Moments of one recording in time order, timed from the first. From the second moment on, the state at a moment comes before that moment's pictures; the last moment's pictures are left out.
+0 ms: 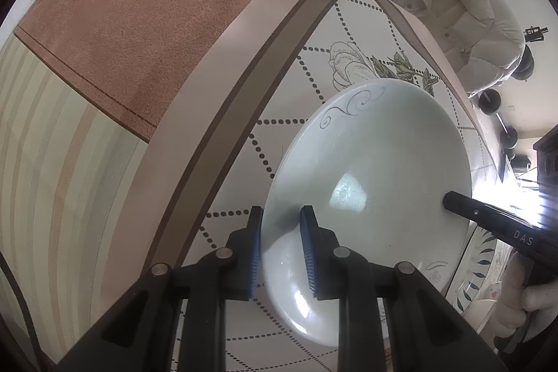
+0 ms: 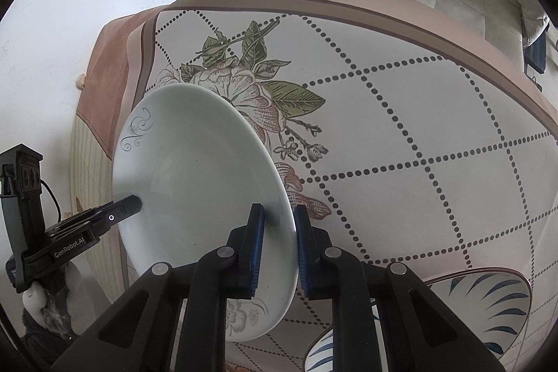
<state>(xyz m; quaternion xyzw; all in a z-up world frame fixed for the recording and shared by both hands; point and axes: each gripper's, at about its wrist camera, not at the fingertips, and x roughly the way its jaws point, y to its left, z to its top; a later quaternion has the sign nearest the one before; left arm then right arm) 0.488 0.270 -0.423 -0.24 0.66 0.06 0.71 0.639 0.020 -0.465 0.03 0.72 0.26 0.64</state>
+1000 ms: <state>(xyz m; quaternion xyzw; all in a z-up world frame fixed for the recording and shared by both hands) 0.444 0.207 -0.329 -0.18 0.62 0.03 0.76 0.582 -0.057 -0.381 0.09 0.67 0.28 0.68</state>
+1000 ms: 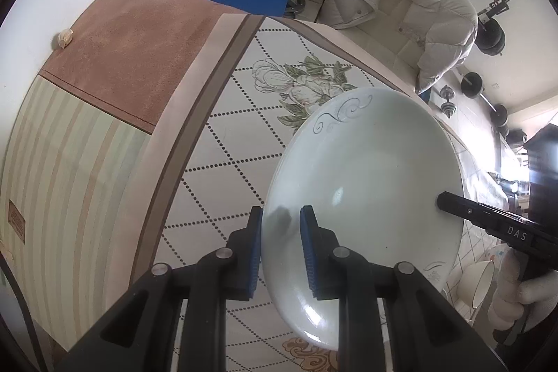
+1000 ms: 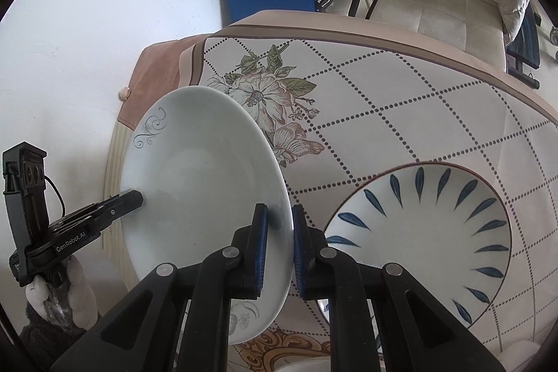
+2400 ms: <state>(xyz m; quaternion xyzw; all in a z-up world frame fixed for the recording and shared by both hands) 0.308 -0.023 -0.401 -0.06 0.72 -0.04 0.69 0.379 -0.287 -0.431 0.09 0.72 0.19 0.66</state>
